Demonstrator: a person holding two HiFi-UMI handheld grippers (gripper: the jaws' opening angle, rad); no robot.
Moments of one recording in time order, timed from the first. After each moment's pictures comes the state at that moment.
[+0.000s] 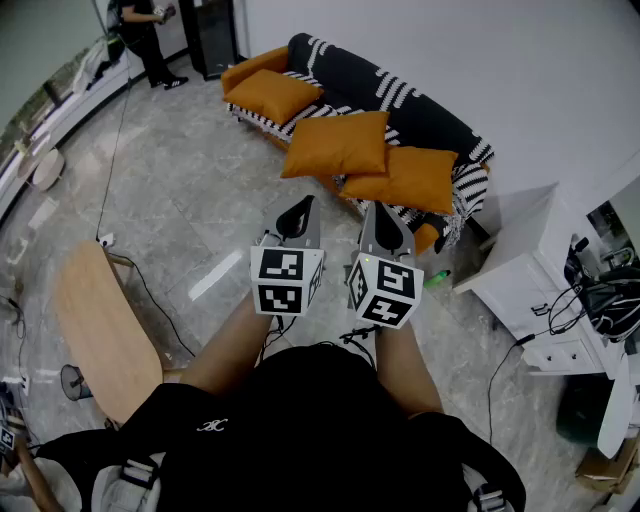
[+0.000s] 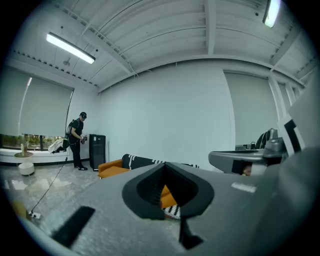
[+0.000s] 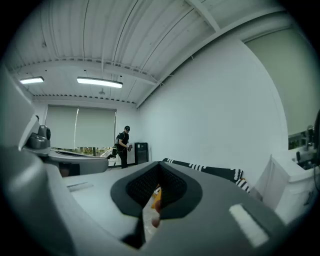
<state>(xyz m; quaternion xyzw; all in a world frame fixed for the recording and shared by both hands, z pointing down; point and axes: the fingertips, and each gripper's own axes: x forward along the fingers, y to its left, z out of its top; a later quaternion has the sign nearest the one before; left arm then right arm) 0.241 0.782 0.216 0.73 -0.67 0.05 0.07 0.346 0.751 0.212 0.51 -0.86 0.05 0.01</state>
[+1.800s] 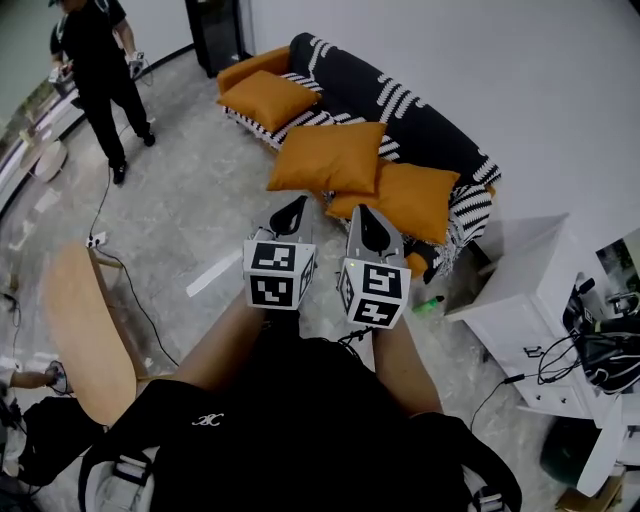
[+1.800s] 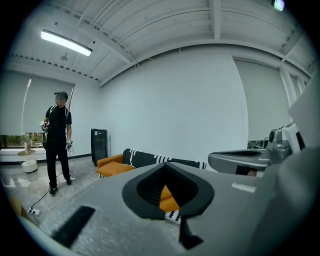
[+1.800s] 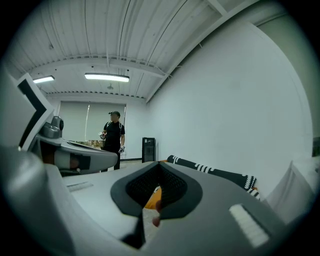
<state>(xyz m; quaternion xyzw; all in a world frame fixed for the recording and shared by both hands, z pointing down) 0.279 0.621 0.257 0.71 -0.69 0.07 0.10 0.371 0.595 0.254 0.44 -0.90 0.04 0.05</state>
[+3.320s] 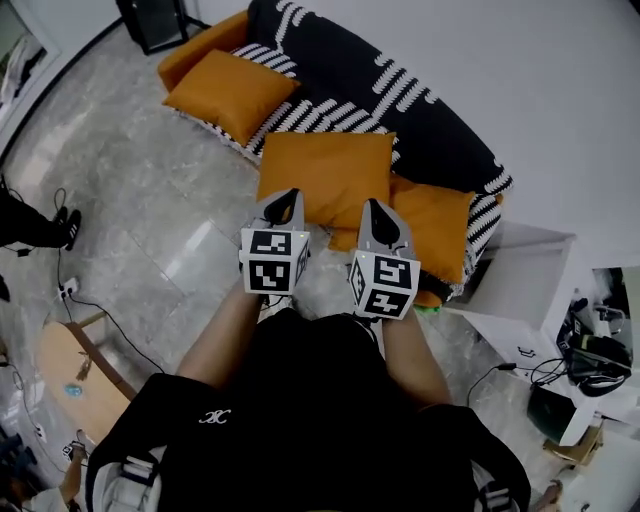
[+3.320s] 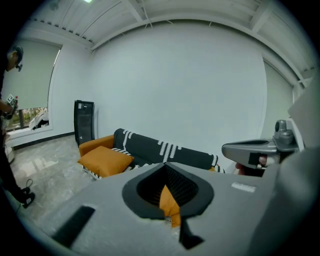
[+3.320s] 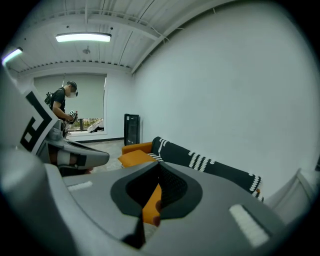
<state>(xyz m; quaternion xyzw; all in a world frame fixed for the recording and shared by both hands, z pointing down) 0.023 0.278 0.354 0.75 -0.62 0.11 0.22 0.151 0.266 0.321 0.52 -0.83 0.07 0.18</state>
